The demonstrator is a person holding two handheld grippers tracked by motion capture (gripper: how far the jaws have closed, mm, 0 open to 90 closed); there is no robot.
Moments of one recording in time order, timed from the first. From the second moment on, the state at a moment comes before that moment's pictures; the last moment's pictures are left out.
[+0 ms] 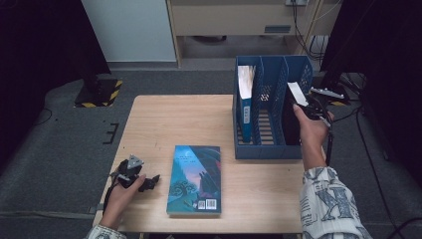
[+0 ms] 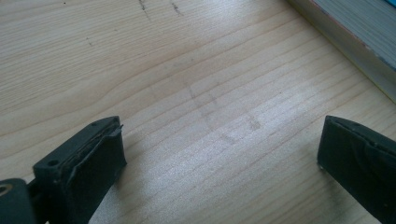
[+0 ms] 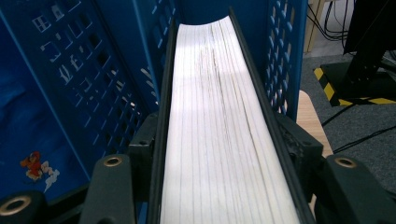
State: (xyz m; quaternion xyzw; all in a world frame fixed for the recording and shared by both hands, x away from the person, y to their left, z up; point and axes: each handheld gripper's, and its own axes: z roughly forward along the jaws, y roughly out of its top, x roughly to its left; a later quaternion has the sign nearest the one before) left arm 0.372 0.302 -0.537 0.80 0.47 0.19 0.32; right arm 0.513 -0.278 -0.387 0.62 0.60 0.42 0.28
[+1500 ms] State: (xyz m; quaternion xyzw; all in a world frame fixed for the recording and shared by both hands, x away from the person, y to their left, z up) left arm 0.372 0.301 -0.537 0.80 0.47 0.19 0.32; right arm 0.552 -0.278 -0.381 0.61 0.61 0.38 0.34
